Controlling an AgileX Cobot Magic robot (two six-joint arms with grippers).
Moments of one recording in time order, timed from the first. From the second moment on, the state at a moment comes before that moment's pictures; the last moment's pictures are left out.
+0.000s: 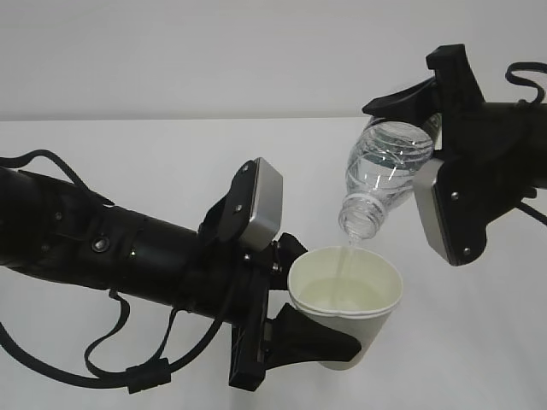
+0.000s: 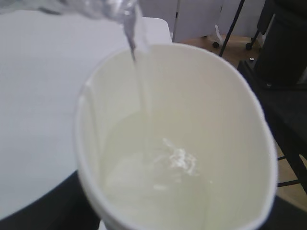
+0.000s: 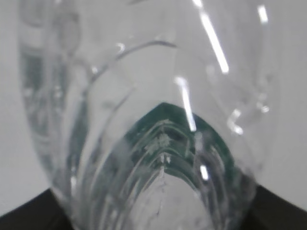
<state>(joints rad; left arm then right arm) -0.64 1.86 -0.85 1.34 -0.93 -0.77 0.26 1.38 -0.70 -1.04 -0.40 -0.97</state>
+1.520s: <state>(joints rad) -0.64 1.86 -0.85 1.34 -0.93 -0.77 0.26 1.38 -0.70 -1.00 -0.42 -1.03</state>
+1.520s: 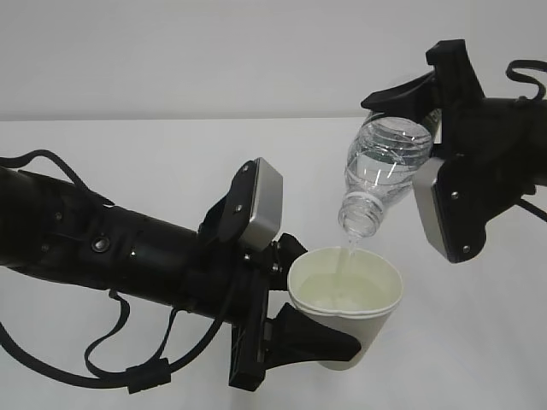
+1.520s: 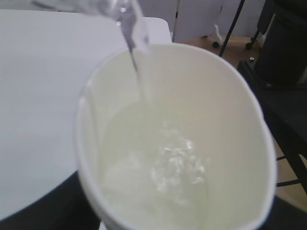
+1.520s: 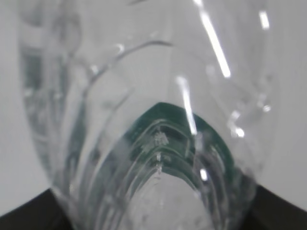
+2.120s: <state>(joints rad) -0.64 1.86 -0.85 1.34 -0.93 -0.77 0.26 1.38 -0.70 -1.00 -0.42 -1.04</state>
